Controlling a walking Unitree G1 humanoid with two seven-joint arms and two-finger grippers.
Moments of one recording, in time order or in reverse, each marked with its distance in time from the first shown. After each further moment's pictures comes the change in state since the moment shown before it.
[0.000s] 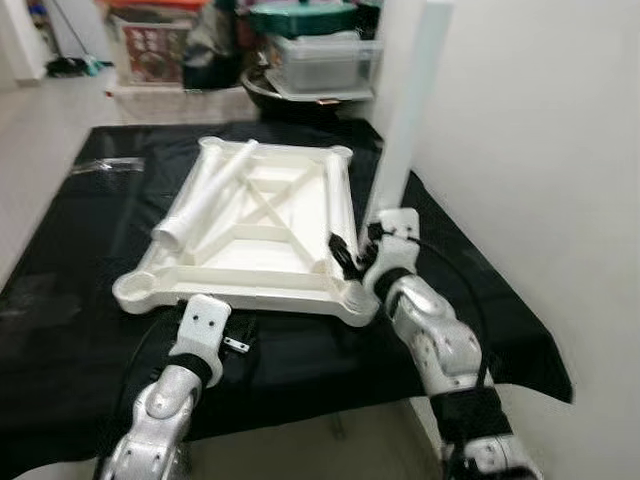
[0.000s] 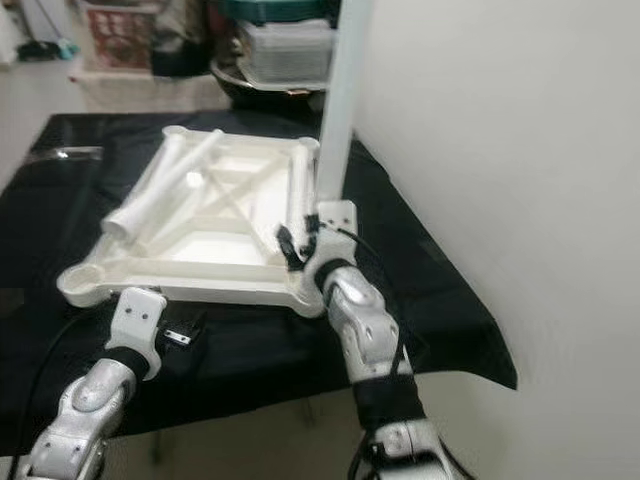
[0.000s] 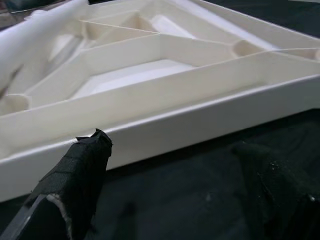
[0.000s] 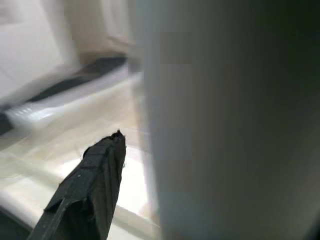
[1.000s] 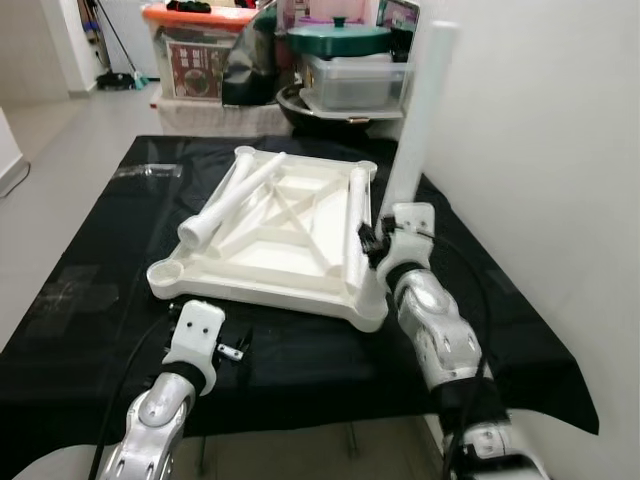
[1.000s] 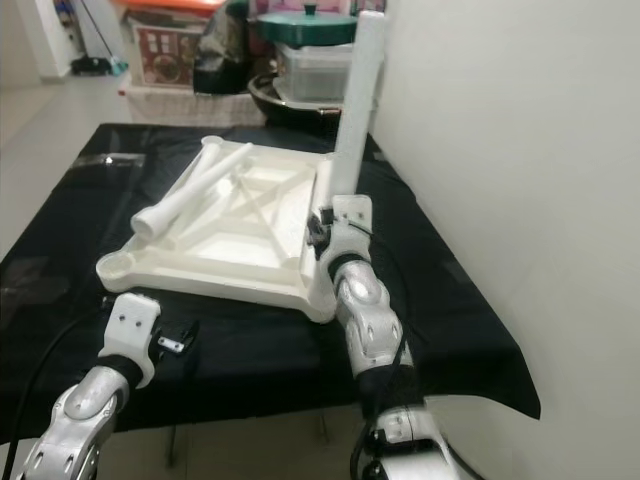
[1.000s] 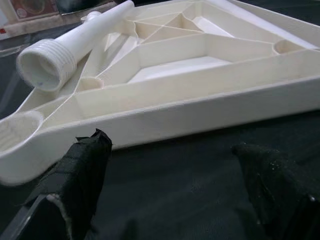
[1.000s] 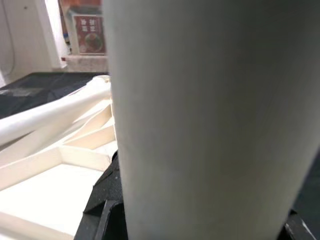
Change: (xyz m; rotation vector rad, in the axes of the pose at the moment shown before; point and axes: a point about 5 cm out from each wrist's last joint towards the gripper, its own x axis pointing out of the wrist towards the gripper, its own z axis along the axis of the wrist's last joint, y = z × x) left arm -0.004 0.005 -0.004 0.006 0.012 0.013; right arm -0.012 -0.009 -0.025 -0.069 0.022 -0.435
